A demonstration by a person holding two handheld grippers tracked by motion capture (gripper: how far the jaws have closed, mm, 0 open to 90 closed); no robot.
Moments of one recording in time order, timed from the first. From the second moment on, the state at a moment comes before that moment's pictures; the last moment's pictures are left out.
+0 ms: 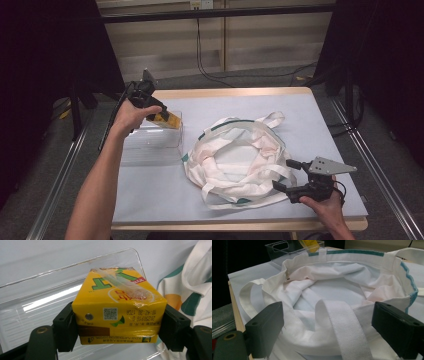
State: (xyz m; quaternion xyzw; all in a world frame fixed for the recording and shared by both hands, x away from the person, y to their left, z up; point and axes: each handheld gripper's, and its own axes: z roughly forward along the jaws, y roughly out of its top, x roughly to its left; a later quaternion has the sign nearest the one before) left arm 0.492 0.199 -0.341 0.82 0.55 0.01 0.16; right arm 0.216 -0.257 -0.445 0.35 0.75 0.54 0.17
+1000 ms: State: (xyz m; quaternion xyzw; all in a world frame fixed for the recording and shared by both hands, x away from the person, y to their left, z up) left arm 0.501 0.182 -0.351 0.79 0.59 0.00 0.14; right arm 0.216 -0.255 -0.445 0.35 0.75 0.54 0.16
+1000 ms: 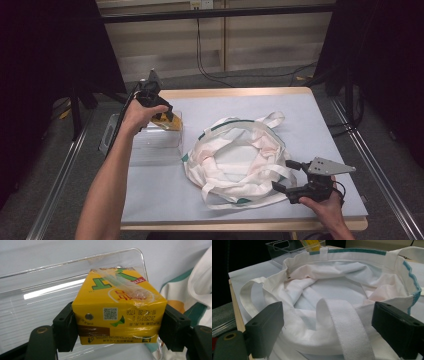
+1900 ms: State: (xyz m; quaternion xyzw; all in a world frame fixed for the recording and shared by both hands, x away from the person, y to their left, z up) left arm 0.507 0.170 -0.369 0.77 0.62 0.04 0.17; right arm 0.218 -0.255 -0.447 0.35 0.75 0.54 0.16
